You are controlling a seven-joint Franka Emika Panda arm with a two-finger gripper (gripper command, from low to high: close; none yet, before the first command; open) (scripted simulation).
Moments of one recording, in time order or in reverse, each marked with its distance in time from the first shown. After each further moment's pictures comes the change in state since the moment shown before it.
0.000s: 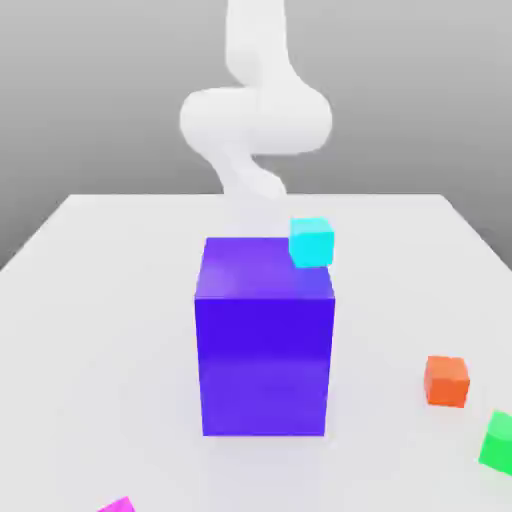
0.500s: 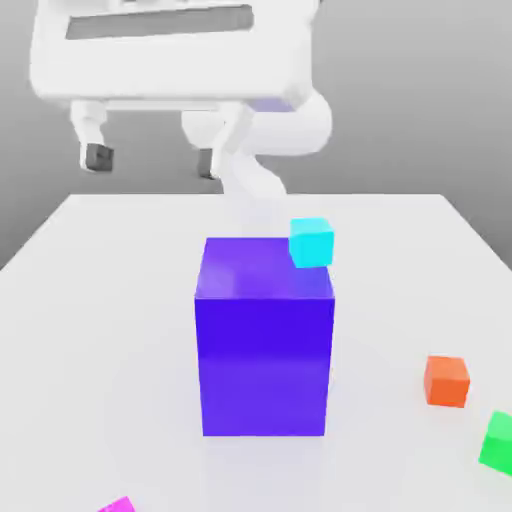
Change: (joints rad) arm -0.157 0.551 0.036 0.051 -0.080 0.135 0.352
